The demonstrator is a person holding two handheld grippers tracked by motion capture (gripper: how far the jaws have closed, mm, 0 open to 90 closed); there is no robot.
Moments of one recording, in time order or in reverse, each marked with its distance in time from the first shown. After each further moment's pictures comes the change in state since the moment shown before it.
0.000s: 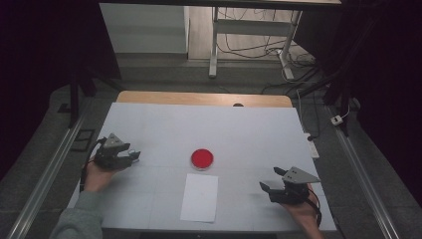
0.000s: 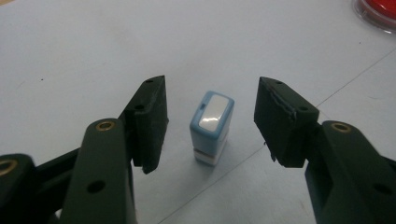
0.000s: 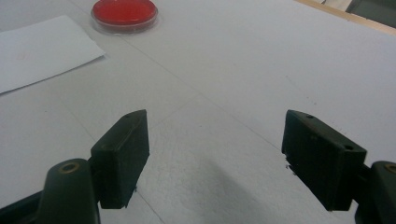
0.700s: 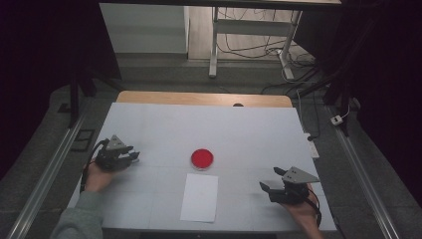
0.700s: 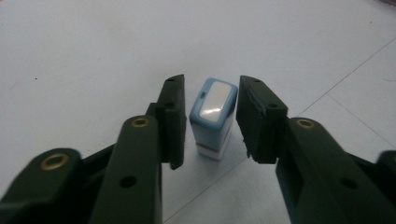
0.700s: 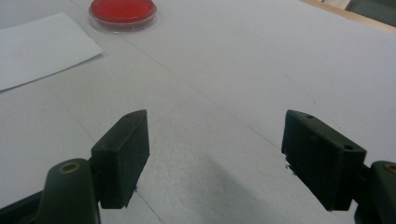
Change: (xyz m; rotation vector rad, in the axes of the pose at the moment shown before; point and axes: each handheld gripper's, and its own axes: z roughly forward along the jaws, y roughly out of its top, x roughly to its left) left arm 0.001 -0.005 0.006 0.021 0.003 0.053; right arm 0.000 0.000 0.001 0.009 -0.004 0.000
